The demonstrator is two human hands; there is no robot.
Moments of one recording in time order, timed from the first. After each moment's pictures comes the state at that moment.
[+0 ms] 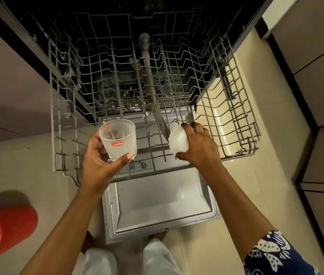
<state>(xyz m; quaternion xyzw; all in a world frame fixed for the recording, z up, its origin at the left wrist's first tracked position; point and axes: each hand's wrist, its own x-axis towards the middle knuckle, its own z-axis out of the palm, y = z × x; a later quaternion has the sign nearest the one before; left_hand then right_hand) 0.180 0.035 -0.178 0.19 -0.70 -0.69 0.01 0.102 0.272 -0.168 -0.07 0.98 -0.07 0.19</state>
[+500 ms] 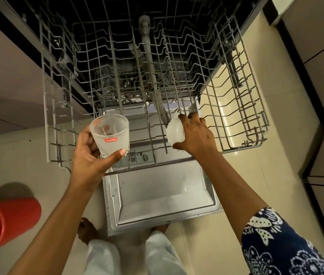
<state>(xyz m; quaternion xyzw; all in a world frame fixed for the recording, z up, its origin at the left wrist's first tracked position) 0.189 0.027 -0.176 0.19 -0.71 -0.68 0.00 0.090 0.266 -0.201 -0.09 0.97 -0.06 0.21</state>
